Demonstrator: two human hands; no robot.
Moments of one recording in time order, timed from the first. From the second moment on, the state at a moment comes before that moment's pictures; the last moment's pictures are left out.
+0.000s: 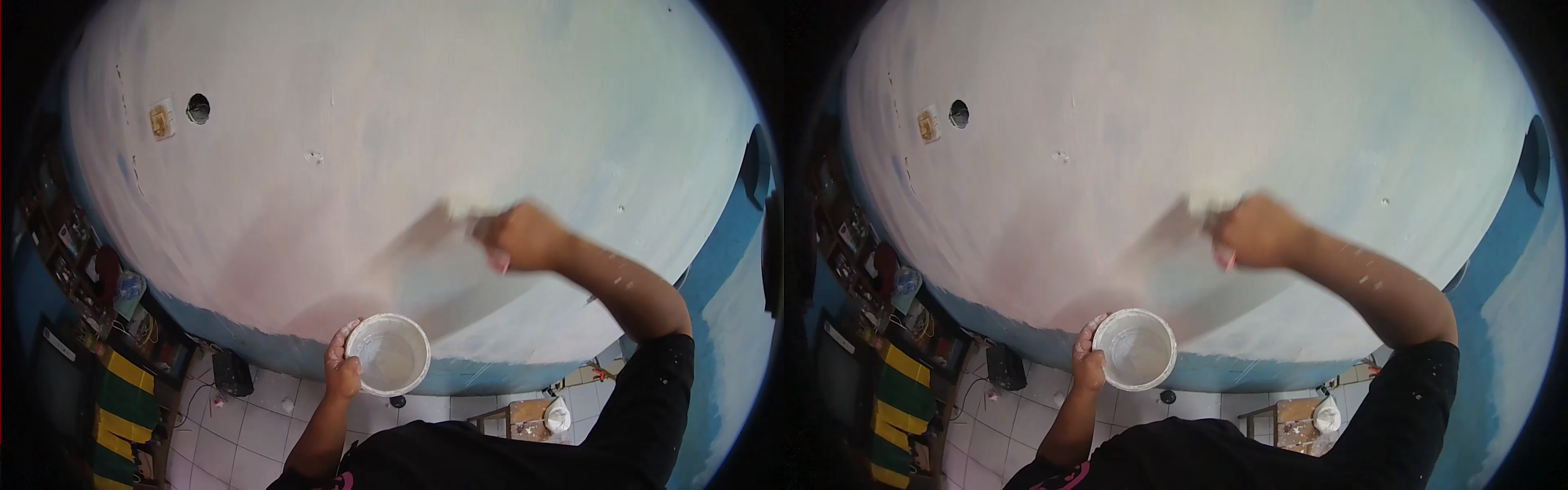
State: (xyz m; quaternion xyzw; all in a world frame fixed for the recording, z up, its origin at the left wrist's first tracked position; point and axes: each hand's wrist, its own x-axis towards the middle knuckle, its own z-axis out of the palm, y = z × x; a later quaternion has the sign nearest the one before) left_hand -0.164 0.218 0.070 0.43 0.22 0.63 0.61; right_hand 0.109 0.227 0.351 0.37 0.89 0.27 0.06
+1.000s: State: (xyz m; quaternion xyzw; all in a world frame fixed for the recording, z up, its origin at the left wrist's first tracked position) left_hand -0.180 0.206 0.120 0.36 0.15 0.65 0.66; right_hand 0.124 0.225 0.349 0.27 0.84 0.46 0.03
